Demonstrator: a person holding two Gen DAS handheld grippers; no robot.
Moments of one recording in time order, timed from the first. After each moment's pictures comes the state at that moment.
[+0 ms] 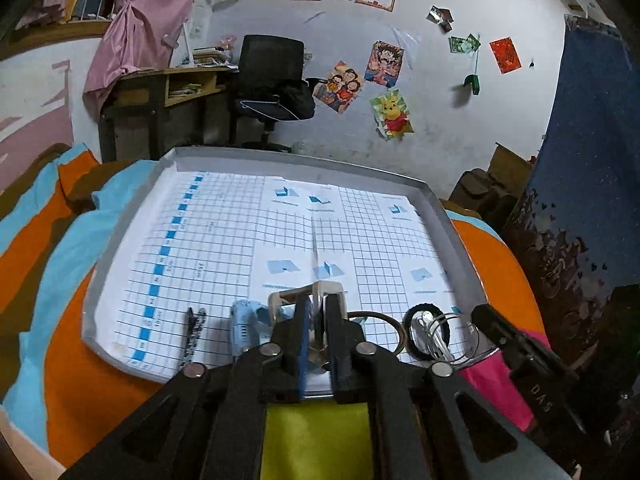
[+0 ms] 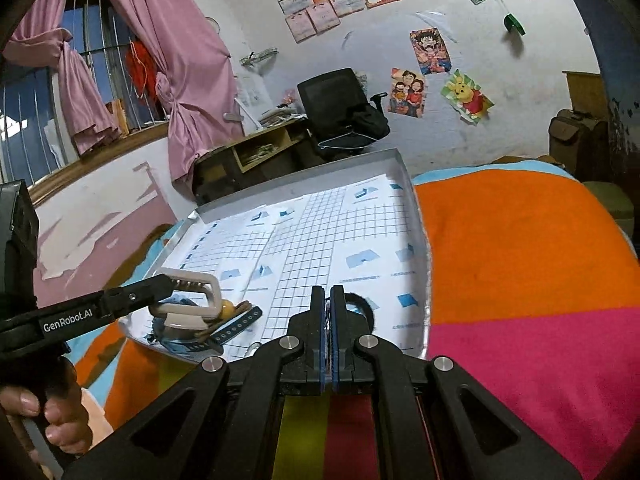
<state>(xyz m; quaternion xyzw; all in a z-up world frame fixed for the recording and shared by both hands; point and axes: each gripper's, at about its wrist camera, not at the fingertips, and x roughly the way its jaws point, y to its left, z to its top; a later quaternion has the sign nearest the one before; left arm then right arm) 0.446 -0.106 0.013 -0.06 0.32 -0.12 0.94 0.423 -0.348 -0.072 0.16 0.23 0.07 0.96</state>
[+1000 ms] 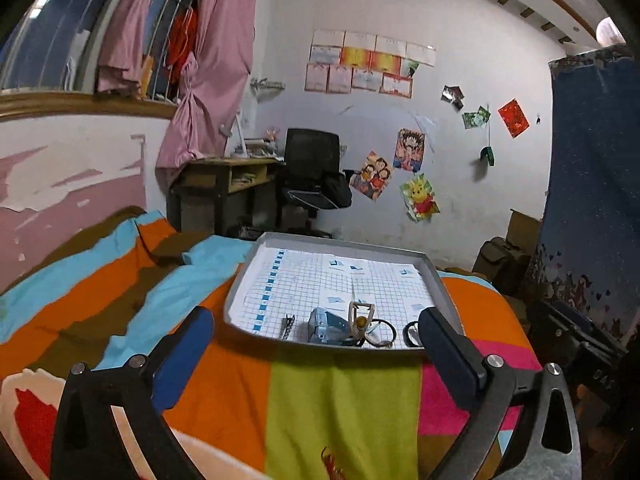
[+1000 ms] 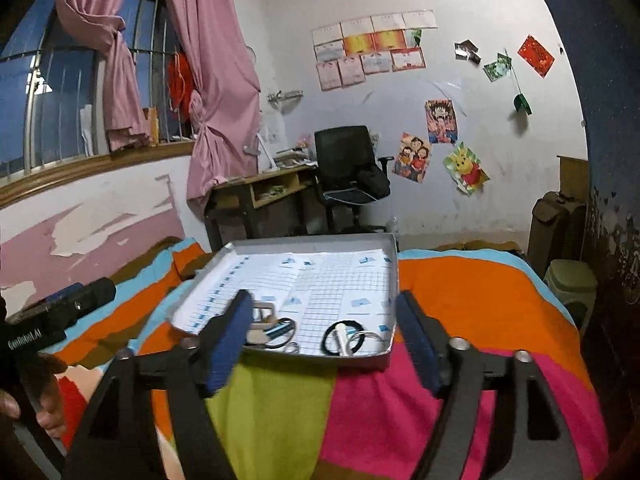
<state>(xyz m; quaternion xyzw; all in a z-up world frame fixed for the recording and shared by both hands) 0.261 -0.057 0.070 -0.06 0.16 -0.04 0.98 0.284 -0.344 0.030 0.07 0.15 0.05 0.99</state>
